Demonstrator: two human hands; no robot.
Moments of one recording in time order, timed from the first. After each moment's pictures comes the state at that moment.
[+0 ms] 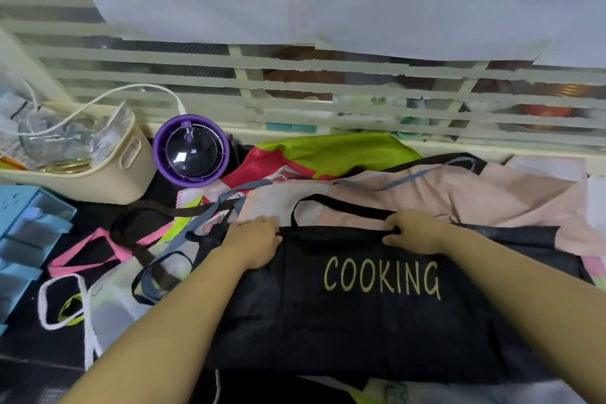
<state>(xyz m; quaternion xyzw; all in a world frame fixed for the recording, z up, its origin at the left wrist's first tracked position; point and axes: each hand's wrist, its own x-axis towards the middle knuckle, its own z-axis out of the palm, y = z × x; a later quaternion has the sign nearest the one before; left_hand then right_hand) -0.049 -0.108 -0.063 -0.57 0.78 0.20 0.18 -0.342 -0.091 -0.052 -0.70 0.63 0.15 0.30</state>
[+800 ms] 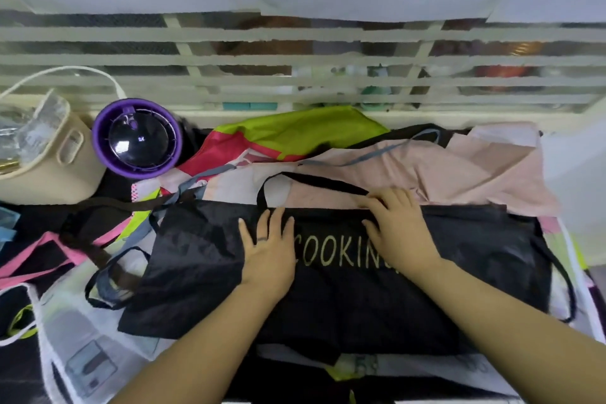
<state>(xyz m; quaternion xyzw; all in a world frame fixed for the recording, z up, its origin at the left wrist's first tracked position) -0.117 -0.034 -0.094 -0.56 0.81 0.09 0.12 -0.342 -0.015 -0.083 -0.74 0.66 -0.14 0.01</state>
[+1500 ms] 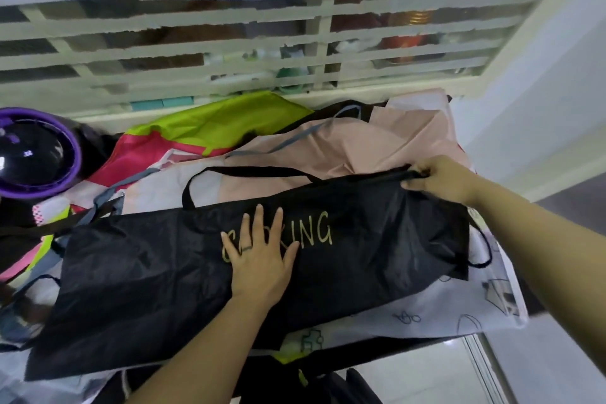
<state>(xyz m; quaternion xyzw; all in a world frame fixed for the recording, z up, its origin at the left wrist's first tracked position) -0.183 0.007 -0.131 -0.57 0.81 0.15 0.00 -0.510 0.017 -0.038 -0.47 0.81 -0.12 0.34</state>
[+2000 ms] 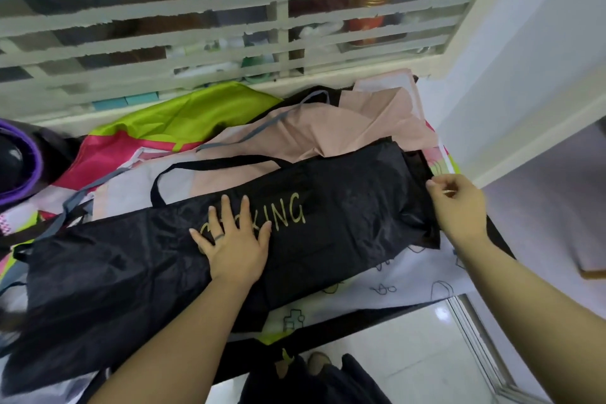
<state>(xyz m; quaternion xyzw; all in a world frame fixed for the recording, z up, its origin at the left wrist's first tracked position) -0.190 0.000 -0.125 -0.61 0.77 0.18 0.05 -0.482 0.118 -0.061 -0.23 0.88 -0.40 0.13</state>
